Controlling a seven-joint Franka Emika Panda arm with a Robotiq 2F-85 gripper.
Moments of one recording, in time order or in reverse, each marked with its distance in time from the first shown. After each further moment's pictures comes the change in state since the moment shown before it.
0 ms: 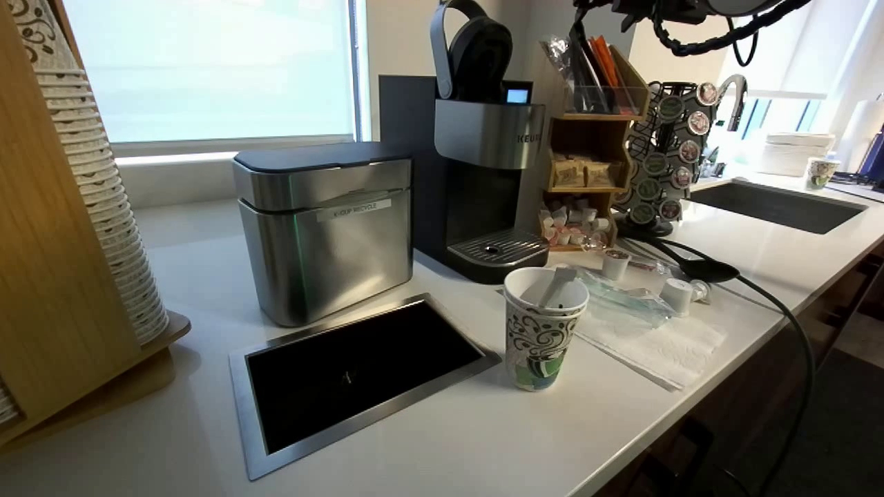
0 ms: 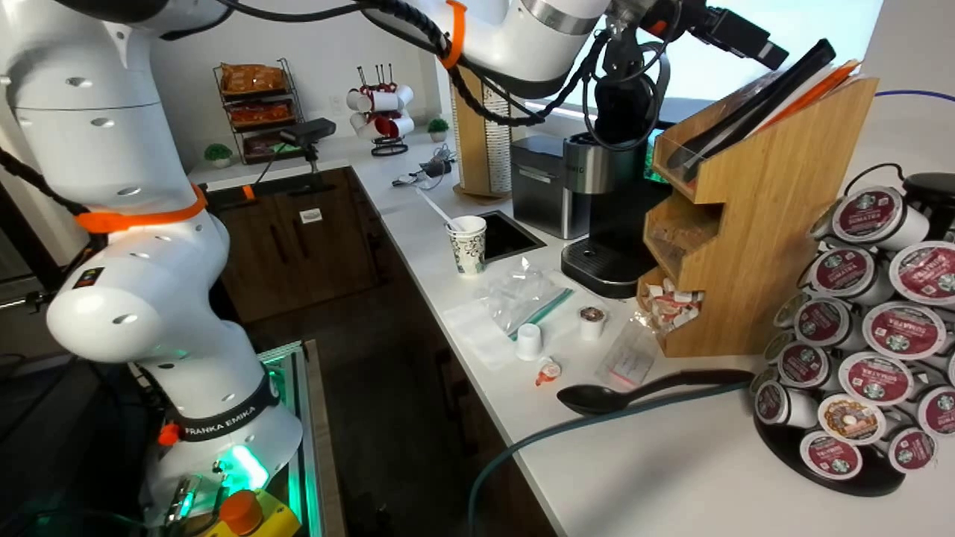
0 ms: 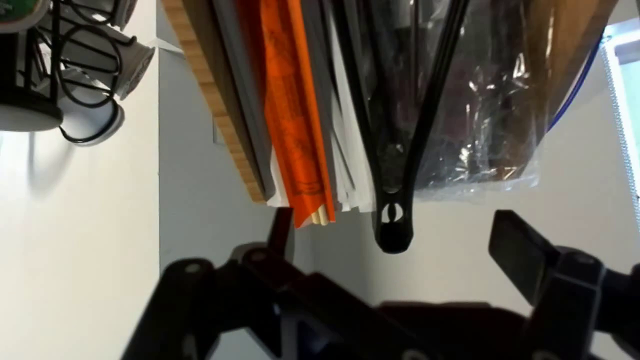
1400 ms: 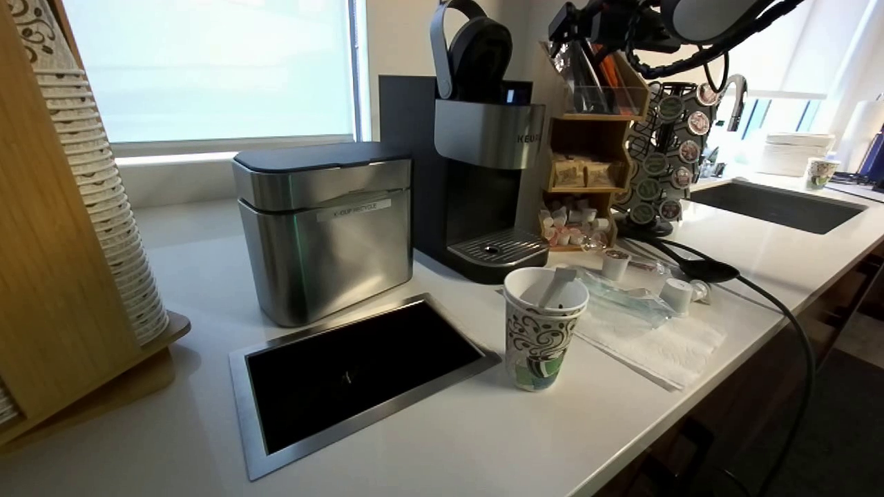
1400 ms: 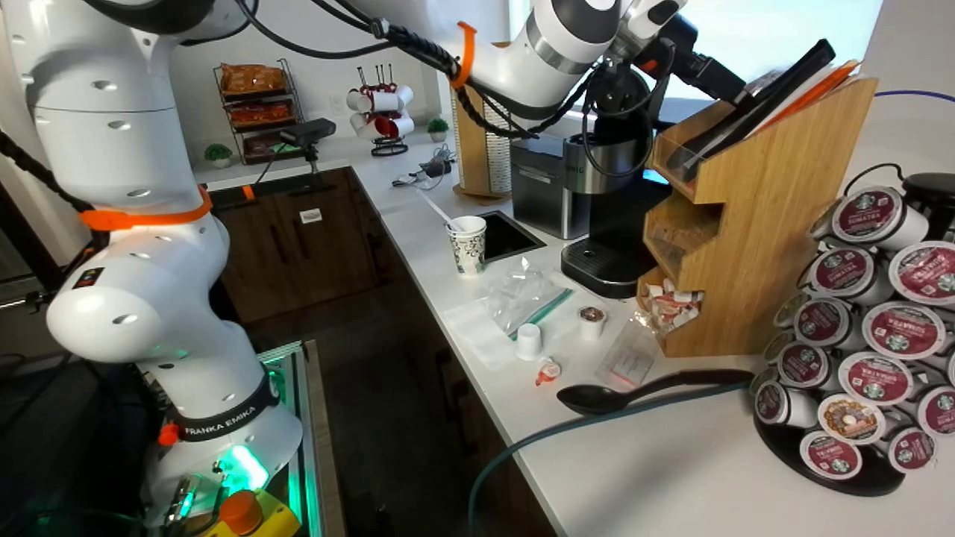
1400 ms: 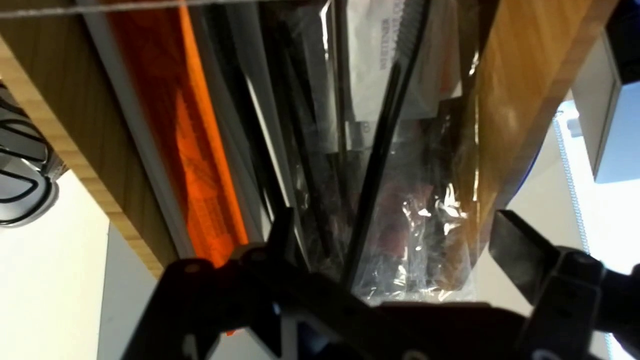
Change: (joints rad) arm -0.002 0.066 0.050 -0.009 0.108 0.004 -0.125
